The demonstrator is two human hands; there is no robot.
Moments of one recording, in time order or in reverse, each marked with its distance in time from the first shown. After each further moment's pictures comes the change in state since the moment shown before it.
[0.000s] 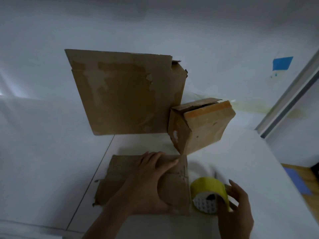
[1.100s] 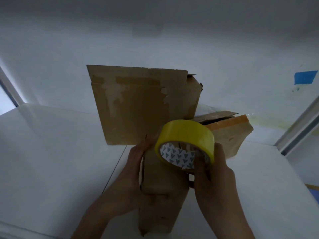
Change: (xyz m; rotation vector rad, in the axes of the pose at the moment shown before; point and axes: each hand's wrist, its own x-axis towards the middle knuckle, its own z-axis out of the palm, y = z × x) left_hand -0.026 -0.030 -0.057 -0.678 0.376 0.032; right_hand -0.001 -0.180 0.053 -0.019 -0.520 -0.213
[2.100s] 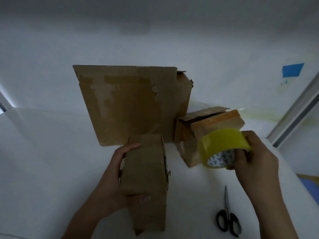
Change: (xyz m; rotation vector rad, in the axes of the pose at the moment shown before) left_hand -0.004 0.003 -0.008 -0.081 0.065 0.021; right_hand 0.040 0.045 -0.074 -0.372 0.318 -0.169
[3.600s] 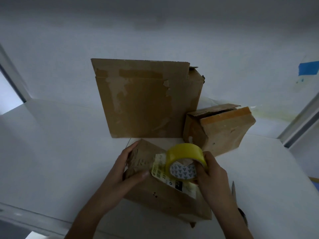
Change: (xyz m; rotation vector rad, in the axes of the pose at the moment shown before) left_hand -0.026 -0.012 -0.001 -0.115 0.071 -0.238; right_hand -0.057 -0.006 0.070 0.174 -0.400 0.145
